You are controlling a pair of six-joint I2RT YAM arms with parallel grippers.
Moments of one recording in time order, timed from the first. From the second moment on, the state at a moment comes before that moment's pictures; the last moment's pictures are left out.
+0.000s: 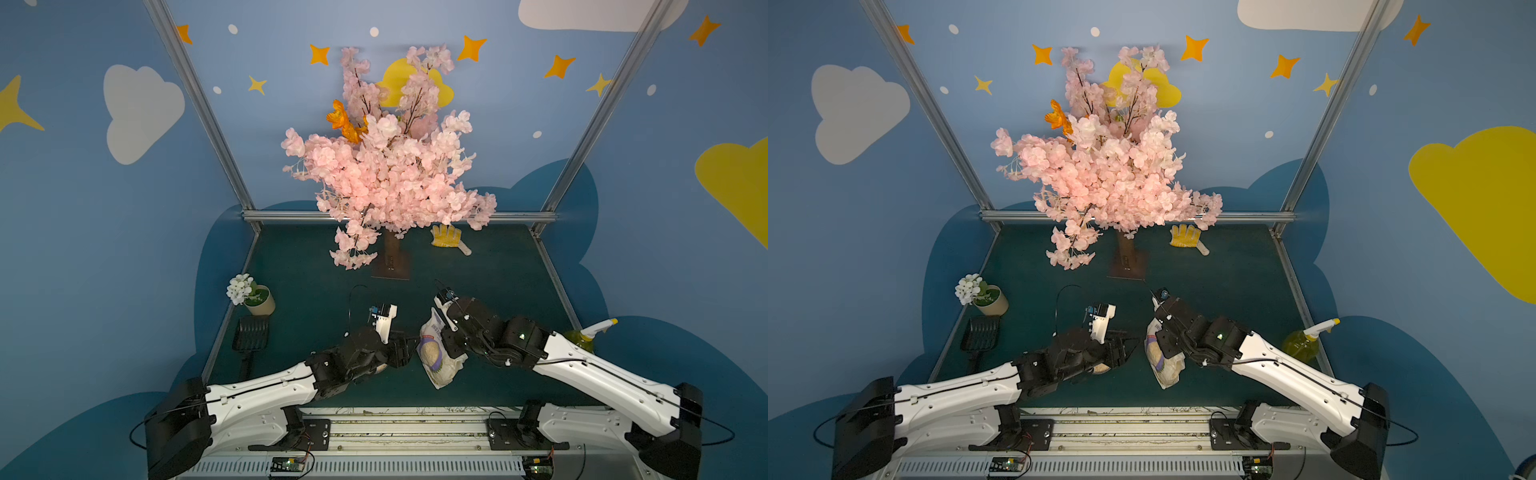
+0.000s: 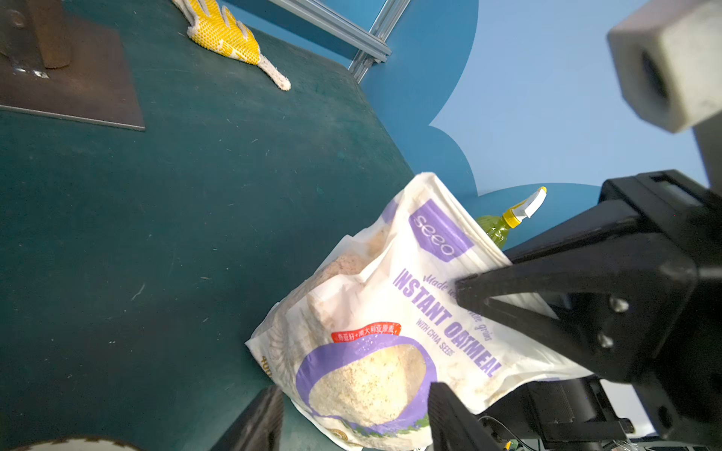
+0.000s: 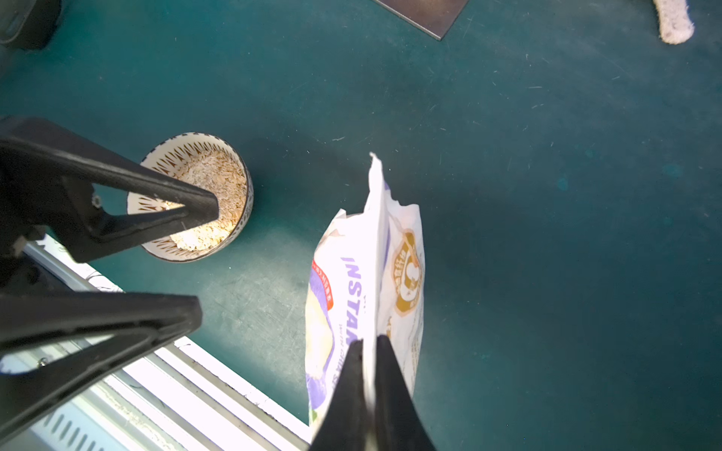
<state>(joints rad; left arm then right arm) -1.03 1.08 0.51 0.19 -0.08 -0.73 1.02 1.10 1.02 -0.87 0.22 0.38</state>
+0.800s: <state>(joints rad) -1.04 1.09 0.51 0.19 -0.08 -0.73 1.03 1.02 0.97 -0.89 0.20 0.42</state>
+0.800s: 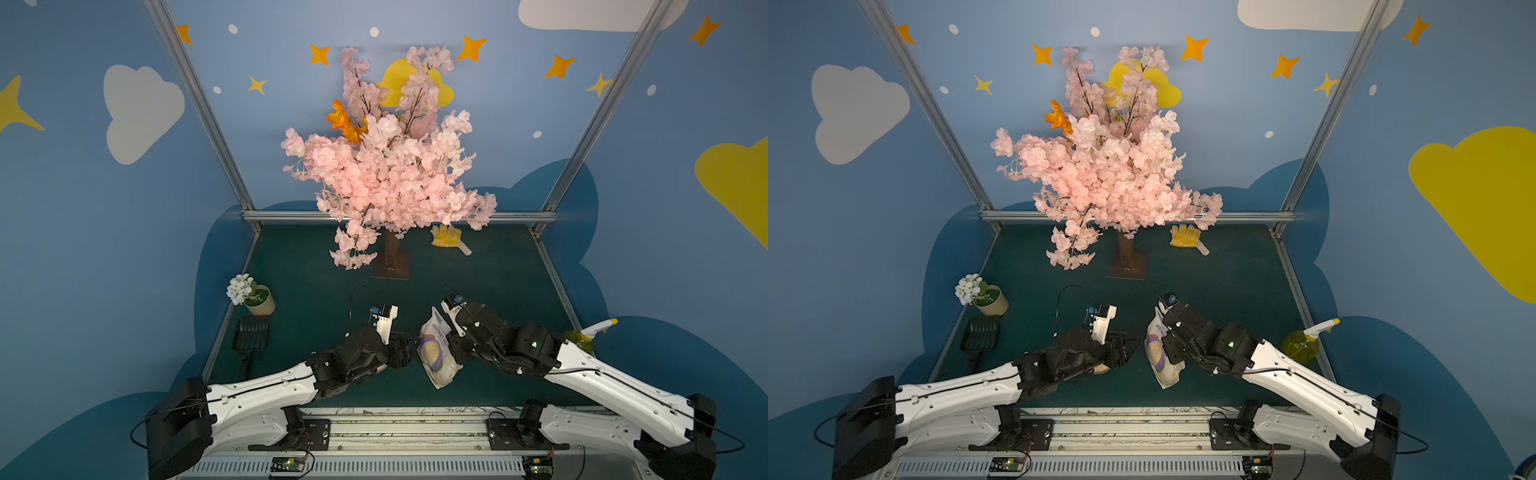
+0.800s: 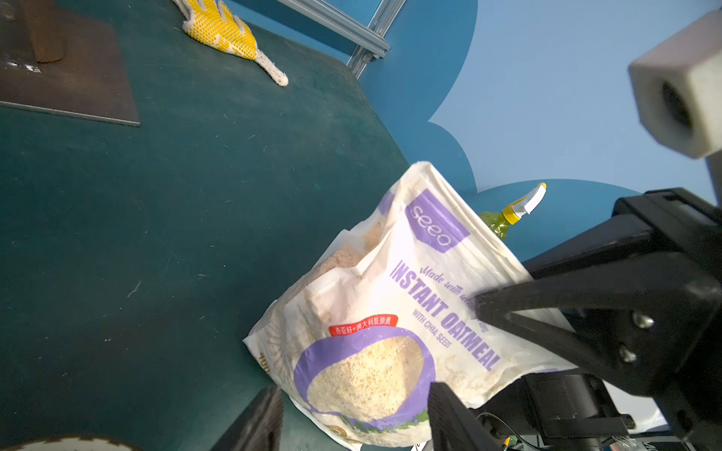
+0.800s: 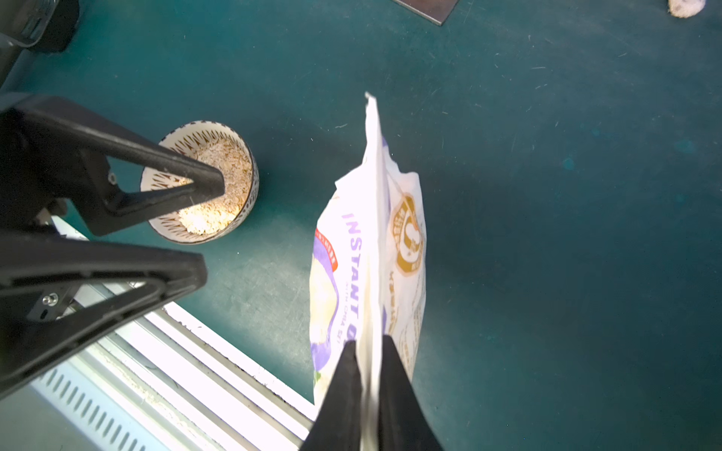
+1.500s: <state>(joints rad) -1.04 1.02 0.51 0.16 -0.09 -0.69 1.04 0.86 0.94 -0.92 0.24 0.45</state>
